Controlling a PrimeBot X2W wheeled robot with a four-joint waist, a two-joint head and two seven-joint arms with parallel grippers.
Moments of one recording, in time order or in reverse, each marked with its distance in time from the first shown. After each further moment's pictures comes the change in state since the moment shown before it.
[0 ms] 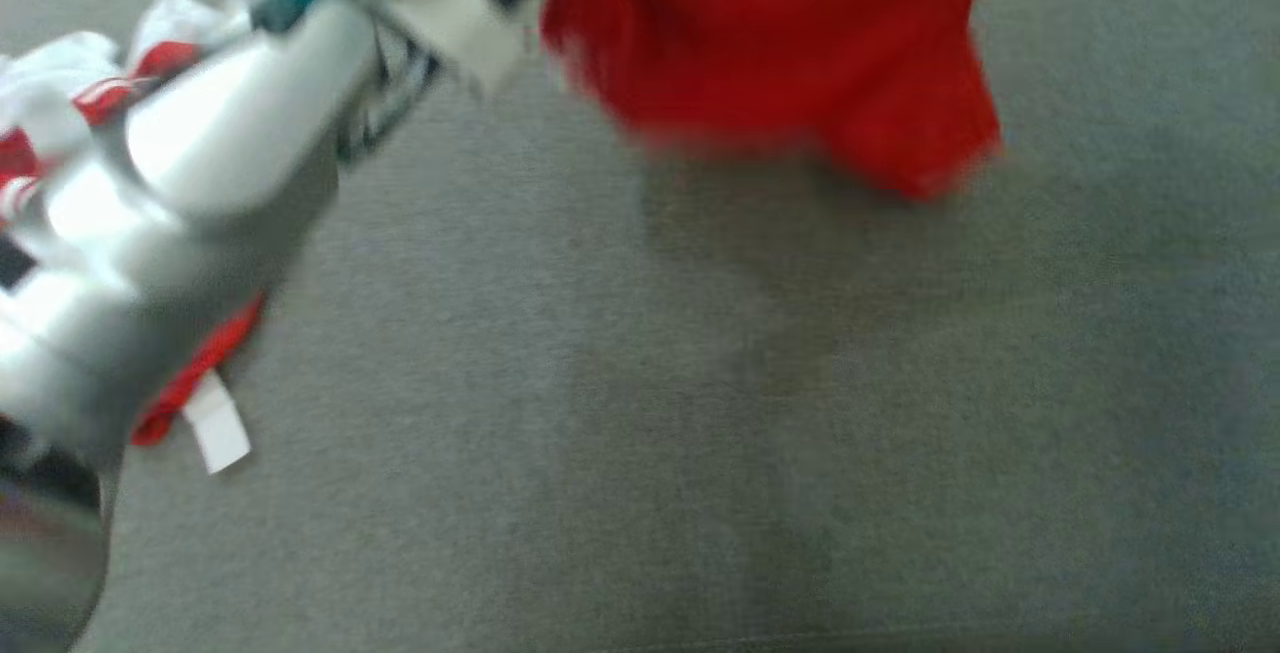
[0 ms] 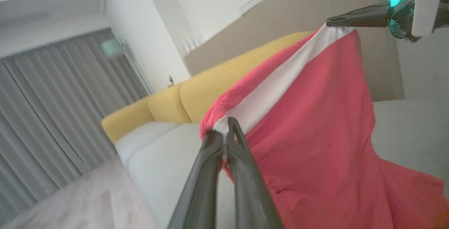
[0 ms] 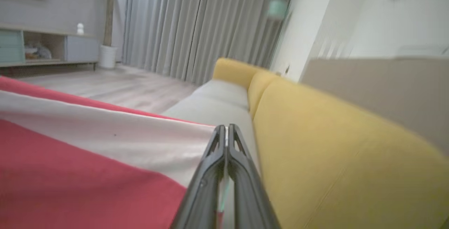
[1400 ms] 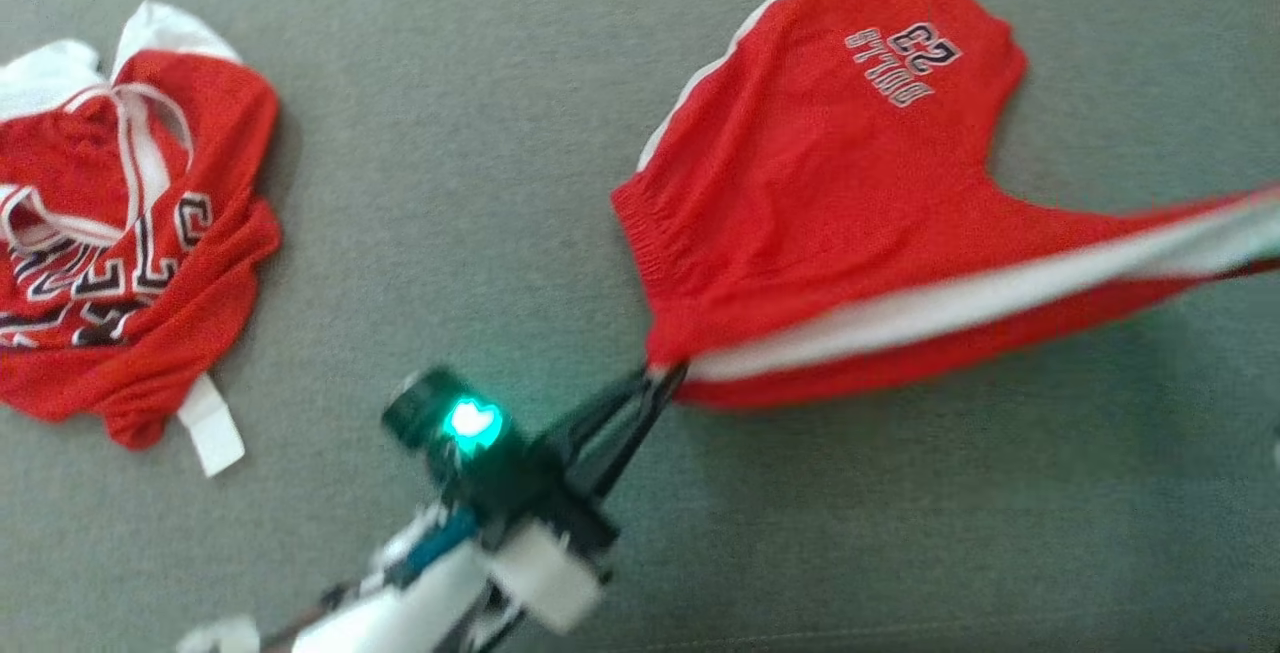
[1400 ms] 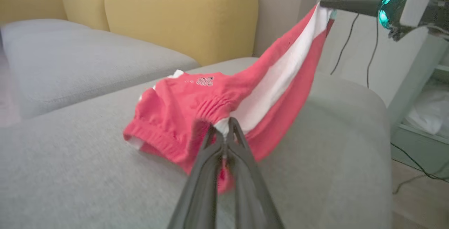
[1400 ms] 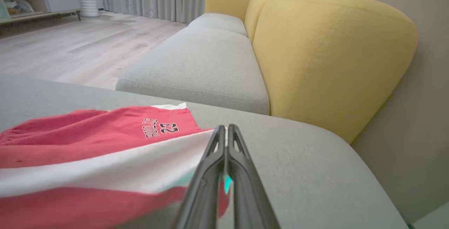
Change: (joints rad) left arm 0.920 0.017 0.180 -0.420 0.261 -0.007 -0.004; right arm 1.312 0.160 -0.810 -1.123 -0.230 0.000 0.304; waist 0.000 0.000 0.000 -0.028
